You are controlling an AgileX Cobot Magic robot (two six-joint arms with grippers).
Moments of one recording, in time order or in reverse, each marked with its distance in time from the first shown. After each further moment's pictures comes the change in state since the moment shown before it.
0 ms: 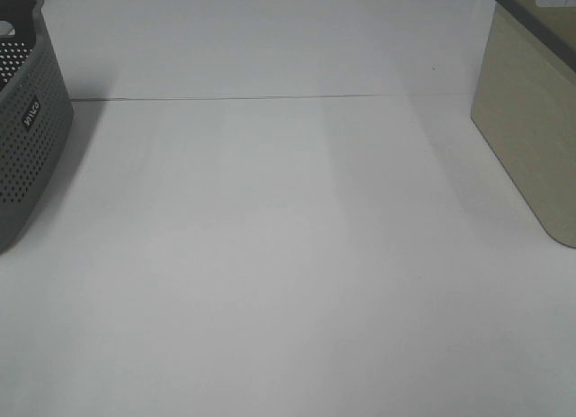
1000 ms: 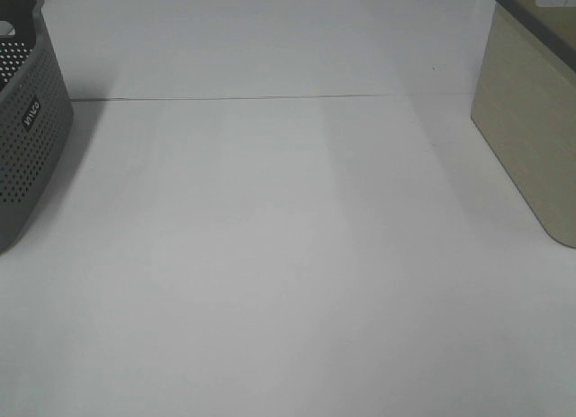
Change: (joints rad) left arm 0.000 0.000 0.000 0.000 0.000 0.000; right arm -0.008 0.002 0.003 0.003 -0.009 0.000
